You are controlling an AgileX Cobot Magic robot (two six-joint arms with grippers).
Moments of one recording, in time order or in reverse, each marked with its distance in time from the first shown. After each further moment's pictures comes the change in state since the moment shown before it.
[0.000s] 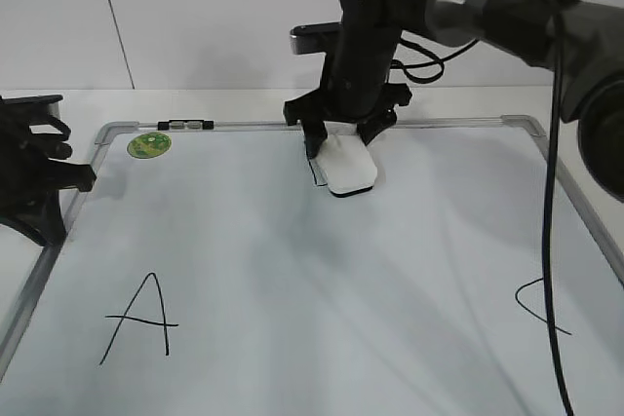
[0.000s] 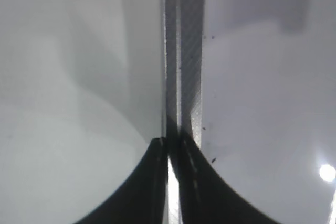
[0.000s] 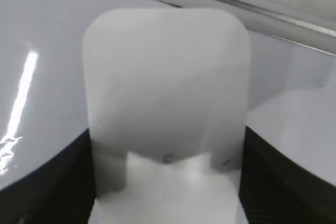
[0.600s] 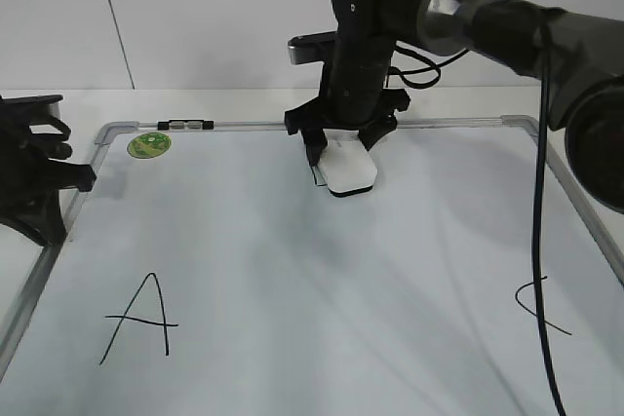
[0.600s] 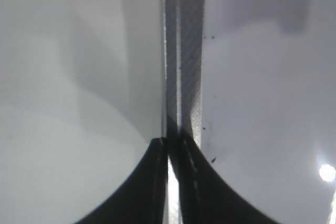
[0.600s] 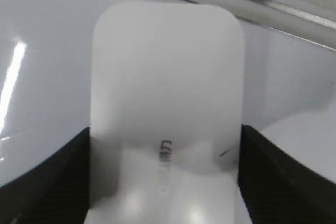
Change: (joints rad) left arm 0.000 0.000 0.000 0.000 0.000 0.000; right arm 0.000 0.030 -0.016 -0.034 0.009 0.000
